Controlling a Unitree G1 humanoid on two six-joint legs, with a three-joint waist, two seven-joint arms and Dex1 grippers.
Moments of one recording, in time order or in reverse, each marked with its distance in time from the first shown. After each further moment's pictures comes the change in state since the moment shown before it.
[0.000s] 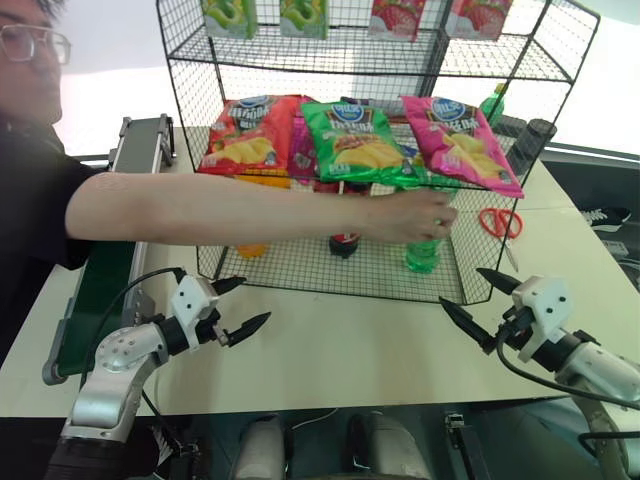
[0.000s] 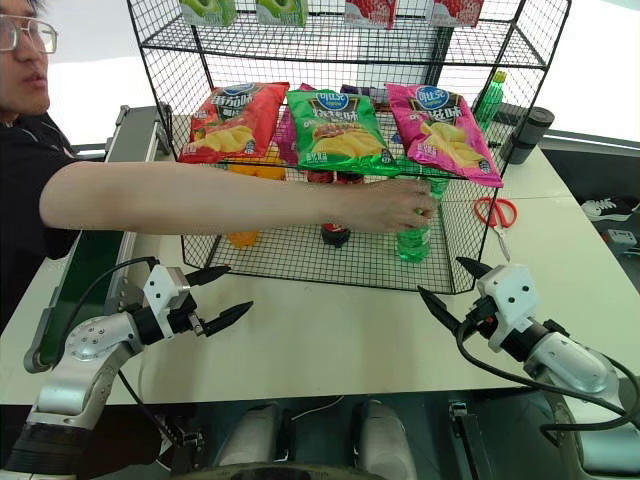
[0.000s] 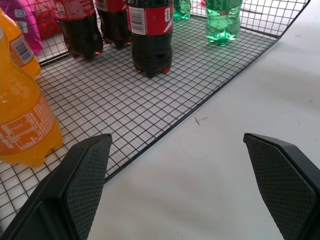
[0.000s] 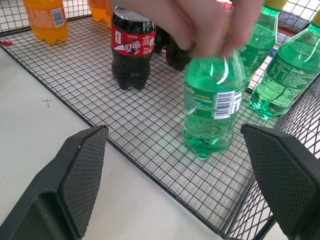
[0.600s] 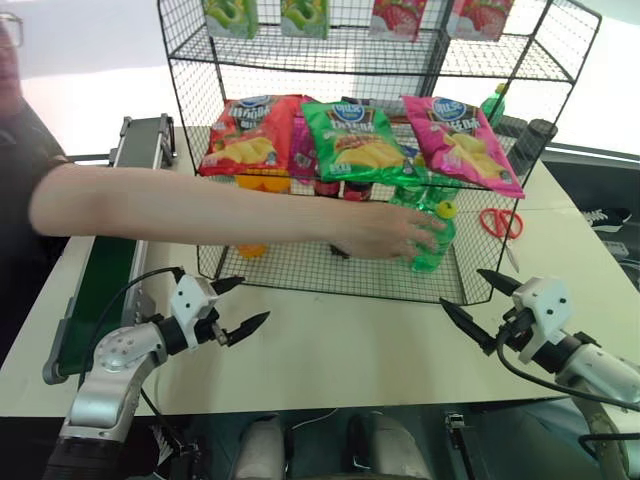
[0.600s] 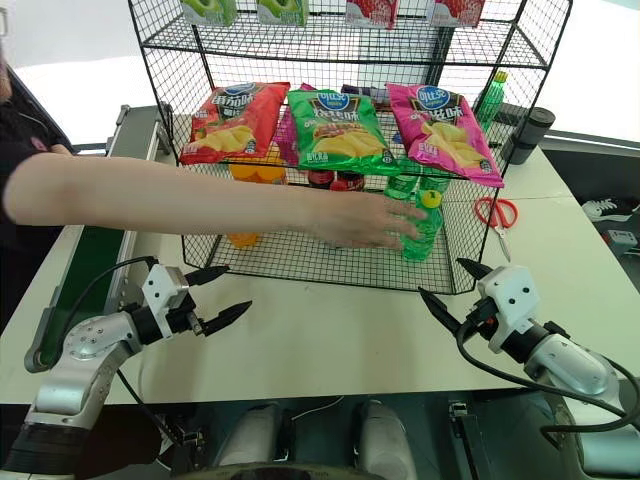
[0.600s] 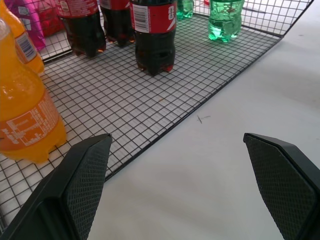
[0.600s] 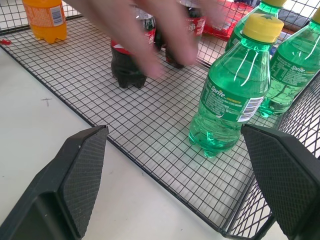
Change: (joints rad) left arm 0.000 0.006 0.003 -0.003 -0.008 0.012 0.002; right arm 0.015 0.001 -0.001 0.001 0.001 -0.003 -0.005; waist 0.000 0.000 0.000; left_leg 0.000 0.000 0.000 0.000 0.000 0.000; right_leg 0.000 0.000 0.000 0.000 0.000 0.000
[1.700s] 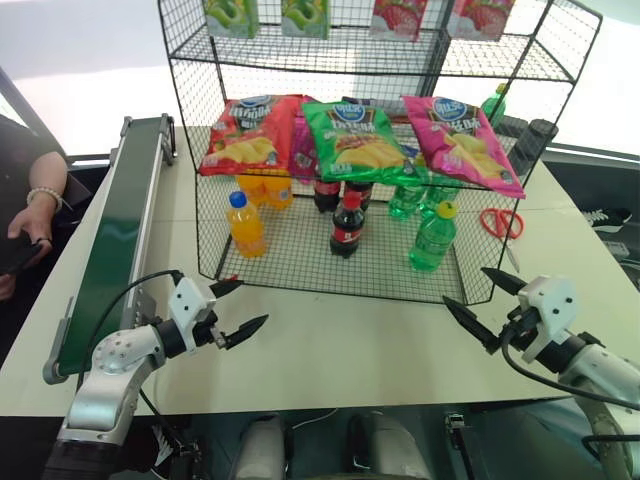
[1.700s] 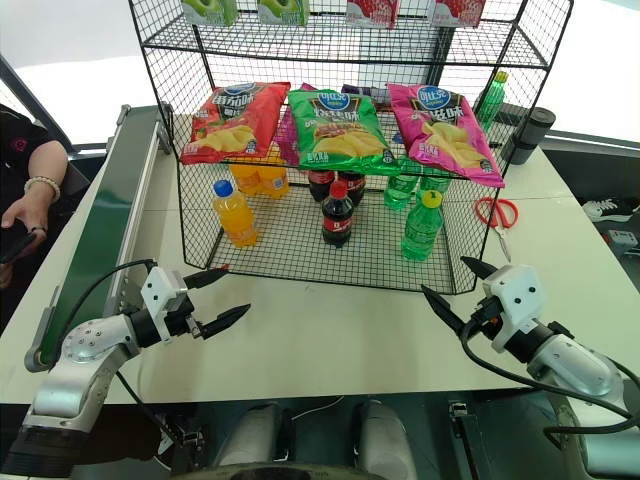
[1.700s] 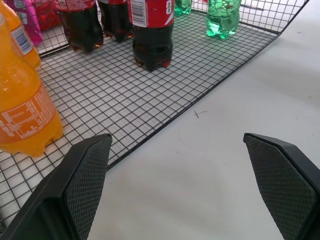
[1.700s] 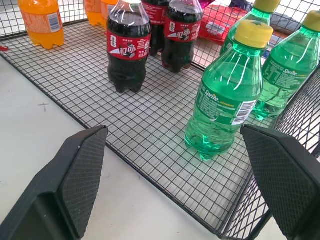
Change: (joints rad) left arm 0.015 0.002 0.007 0.001 -0.001 0.002 -0.007; right arm 0.005 0.001 -0.016 0.000 0.021 -0.001 -0.006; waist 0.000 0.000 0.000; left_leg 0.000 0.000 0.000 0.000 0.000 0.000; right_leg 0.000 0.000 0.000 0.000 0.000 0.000
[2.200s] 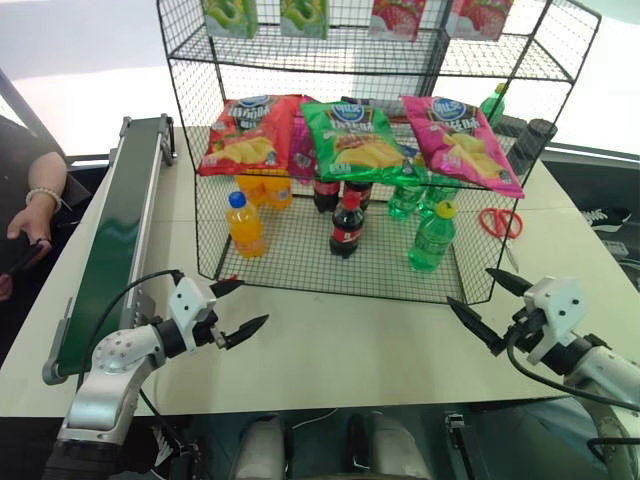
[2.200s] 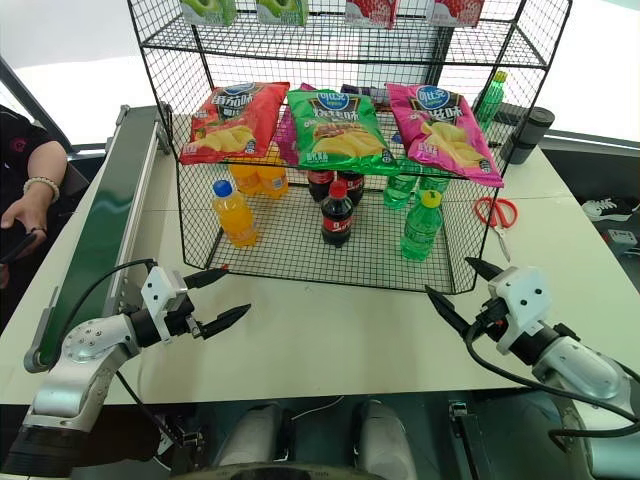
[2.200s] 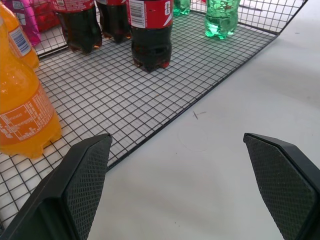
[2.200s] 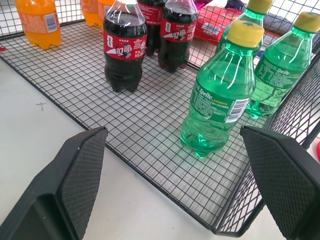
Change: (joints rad) left arm -0.002 0.000 0.000 0.000 0.000 0.000 -0.006; right arm 0.015 0.000 -0.020 0.001 0.000 -0.014 0.011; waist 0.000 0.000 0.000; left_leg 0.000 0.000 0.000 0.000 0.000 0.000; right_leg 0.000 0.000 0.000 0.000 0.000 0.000
